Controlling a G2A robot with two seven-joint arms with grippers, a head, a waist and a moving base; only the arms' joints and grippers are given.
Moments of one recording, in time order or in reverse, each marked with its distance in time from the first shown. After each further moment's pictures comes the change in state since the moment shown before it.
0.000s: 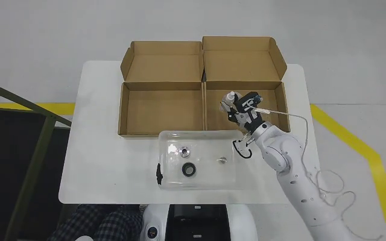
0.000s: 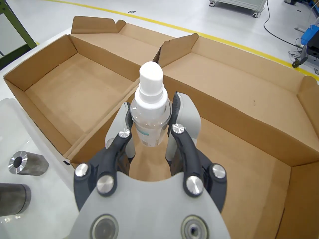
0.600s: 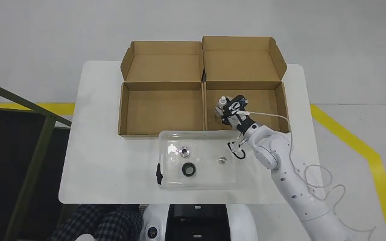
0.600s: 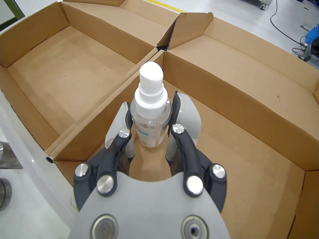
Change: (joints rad) left arm 0.000 0.000 0.000 0.000 0.000 0.000 0.000; right arm 0.045 -0.018 -0.068 0.085 -0.084 0.008 0.012
